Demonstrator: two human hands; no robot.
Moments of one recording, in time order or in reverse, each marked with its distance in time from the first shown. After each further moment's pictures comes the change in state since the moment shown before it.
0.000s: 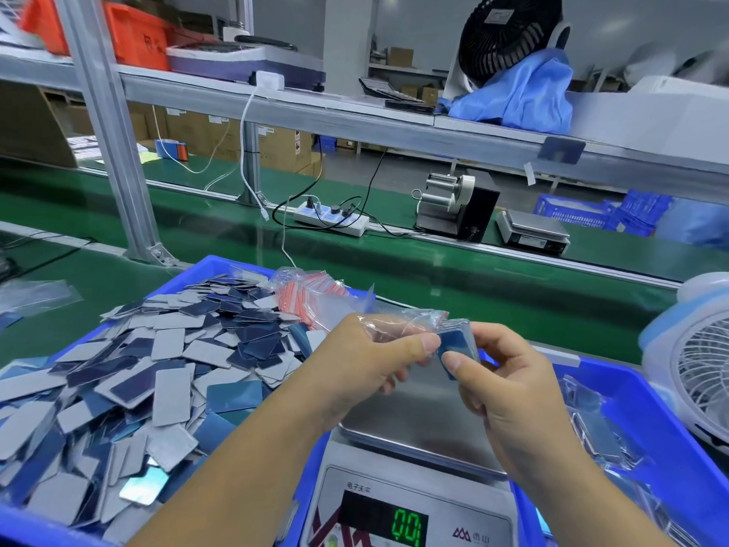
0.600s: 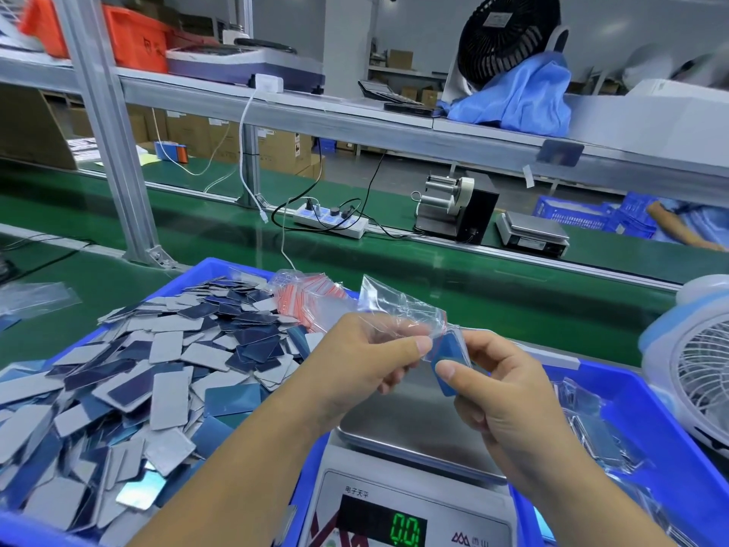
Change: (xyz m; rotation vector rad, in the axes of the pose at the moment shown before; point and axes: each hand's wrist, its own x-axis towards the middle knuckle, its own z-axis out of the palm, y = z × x) left_hand 0.003 -0.005 -0.001 -0.090 0.009 0.017; right_hand -0.001 -0.004 -0.002 0.056 -0.082 0.133
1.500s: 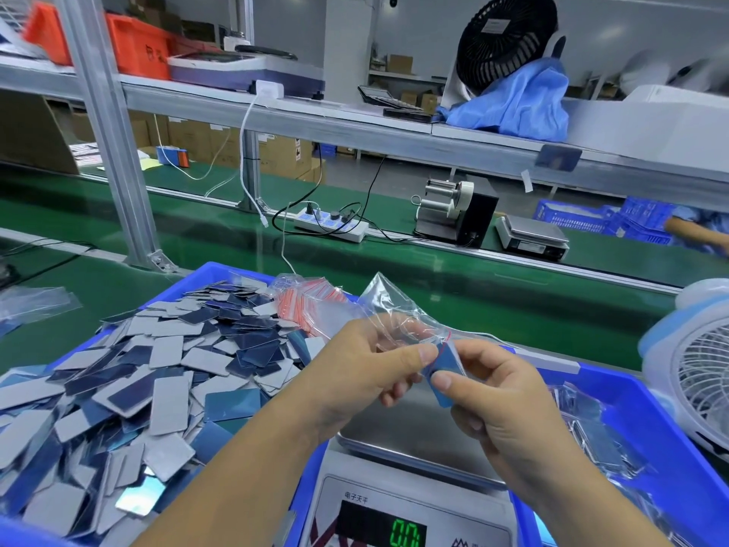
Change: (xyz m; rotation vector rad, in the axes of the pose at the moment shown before) left_hand -0.001 0.000 0.000 -0.043 -0.090 0.024; right_hand -0.001 -0.002 0.000 -0.005 -0.081 0.033
